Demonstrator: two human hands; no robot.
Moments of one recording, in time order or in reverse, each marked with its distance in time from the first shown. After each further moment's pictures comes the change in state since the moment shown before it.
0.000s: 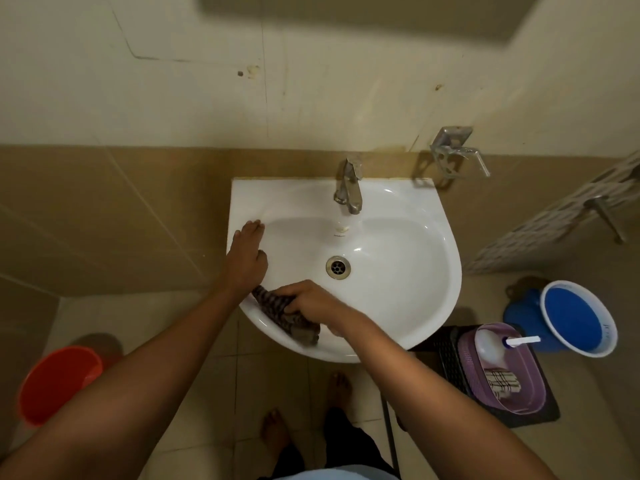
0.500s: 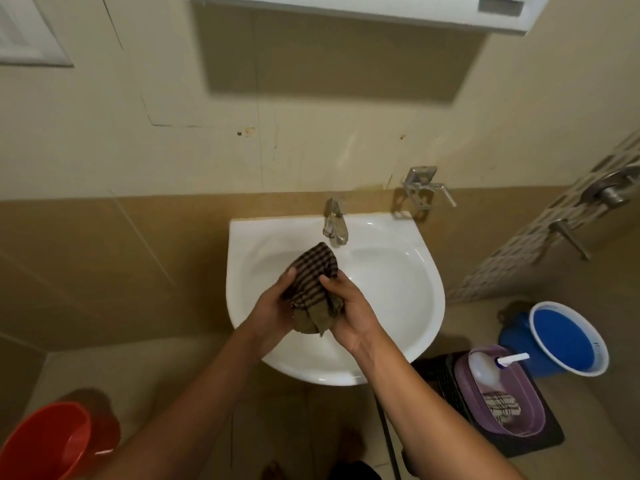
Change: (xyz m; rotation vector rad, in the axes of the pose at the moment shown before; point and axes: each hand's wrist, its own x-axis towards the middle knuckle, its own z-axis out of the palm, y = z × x) left_hand -0.059 0.097 -0.022 -1.384 -0.457 -0.343; right_hand -0.041 0.000 -0.025 1.271 0.175 -0.394
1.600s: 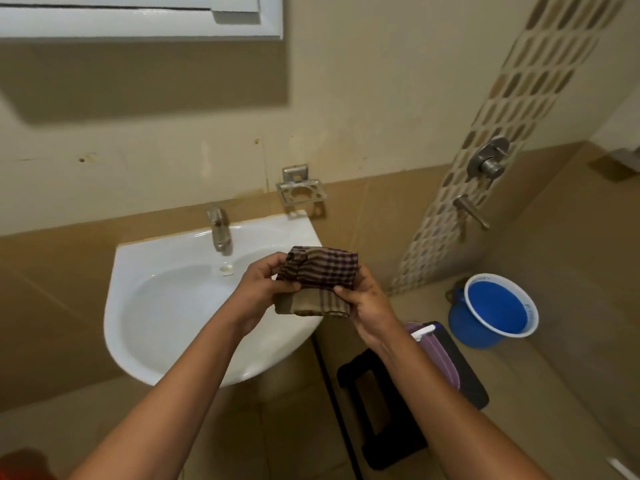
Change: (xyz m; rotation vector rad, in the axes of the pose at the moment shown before) left_hand 0.049 -0.057 0.212 0.554 -0.037 0.183; right_hand -0.121 -0.162 -0.175 -0.327 0.186 -0.293
